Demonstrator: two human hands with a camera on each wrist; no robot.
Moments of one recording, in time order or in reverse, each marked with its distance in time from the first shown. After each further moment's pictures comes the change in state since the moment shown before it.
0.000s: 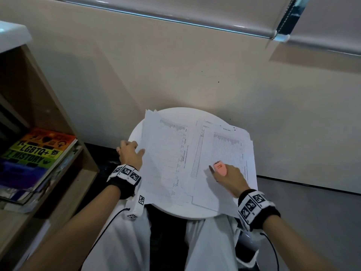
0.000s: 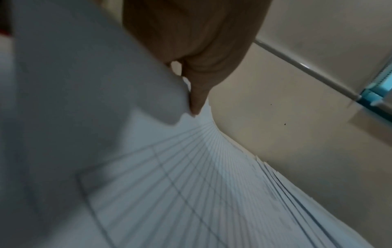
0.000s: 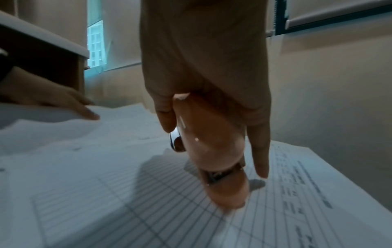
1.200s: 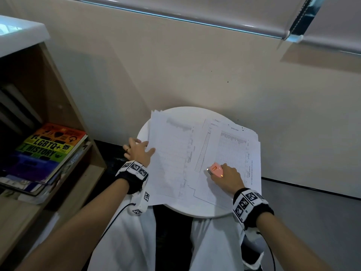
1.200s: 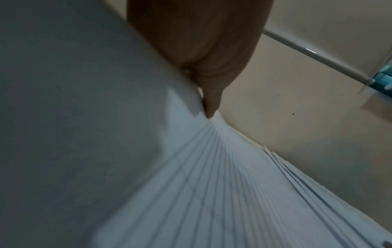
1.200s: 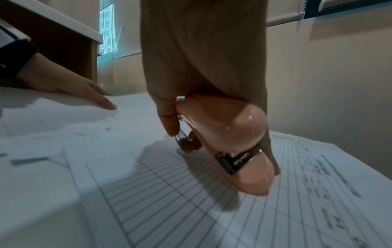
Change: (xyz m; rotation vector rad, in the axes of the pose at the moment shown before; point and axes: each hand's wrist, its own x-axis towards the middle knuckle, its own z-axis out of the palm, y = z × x) left_hand -0.003 -0.003 -0.002 0.057 -0.069 -0.023; right_hand 0.012 -0.004 0.029 -0.229 -0.018 -0.048
